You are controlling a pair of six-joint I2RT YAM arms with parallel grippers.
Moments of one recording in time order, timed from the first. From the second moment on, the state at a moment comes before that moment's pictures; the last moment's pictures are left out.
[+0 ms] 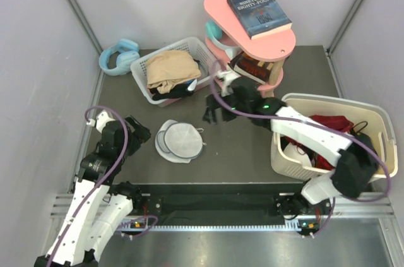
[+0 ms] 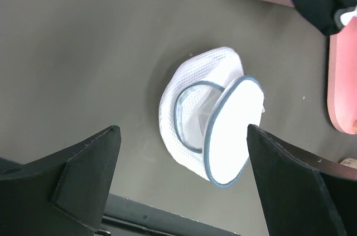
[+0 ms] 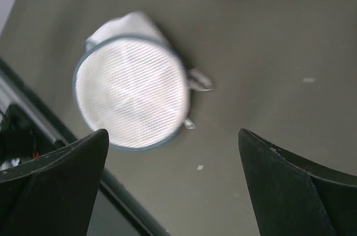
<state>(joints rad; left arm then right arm) -0.26 0.57 0.75 -0.90 -0.29 -0.89 0.82 1.51 1.20 -0.34 -0.13 0.36</state>
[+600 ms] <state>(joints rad) -0.26 0.64 0.98 -0.87 -0.34 -0.70 0.61 1.00 1.01 -0.42 0.00 0.37</state>
